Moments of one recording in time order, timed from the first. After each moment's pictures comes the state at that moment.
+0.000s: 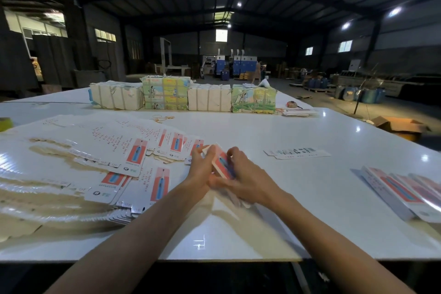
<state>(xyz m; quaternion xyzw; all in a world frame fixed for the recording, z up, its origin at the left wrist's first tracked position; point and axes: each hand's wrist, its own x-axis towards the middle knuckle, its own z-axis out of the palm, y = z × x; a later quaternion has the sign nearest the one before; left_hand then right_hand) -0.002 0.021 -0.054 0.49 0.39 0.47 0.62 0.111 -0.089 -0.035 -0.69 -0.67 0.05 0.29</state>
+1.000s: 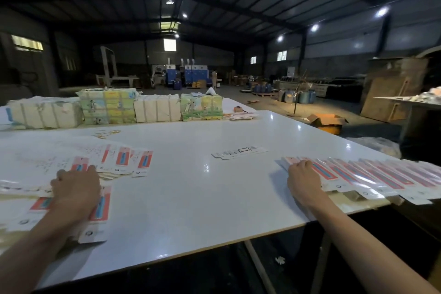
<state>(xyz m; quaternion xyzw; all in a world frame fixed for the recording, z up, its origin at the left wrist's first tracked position) -0.128 0.021 -0.020 0.75 0.66 0.06 -0.09 0.309 -0.233 -0.058 -0.93 -0.31 -0.20 0.02</state>
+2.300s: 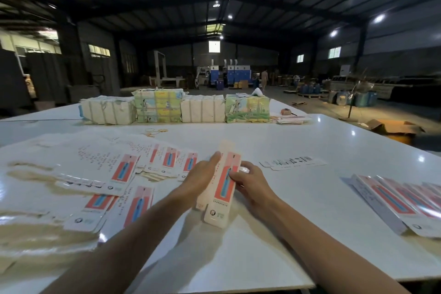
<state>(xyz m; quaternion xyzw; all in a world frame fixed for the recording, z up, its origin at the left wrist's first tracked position) 0.000 0.014 -0.018 0.71 0.43 0.30 0.48 0.147 -0.048 -0.058 -0.46 -0.36 0.45 0.68</state>
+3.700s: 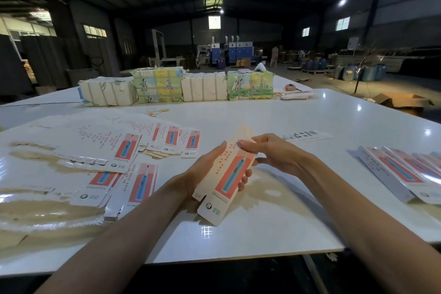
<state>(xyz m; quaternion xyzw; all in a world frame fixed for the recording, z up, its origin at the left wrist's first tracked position) -0.011 0.013 -0.058 0.56 0.13 0.11 0.81 0.198 -0.070 -0.021 -0.57 -0.55 0.42 0.45</state>
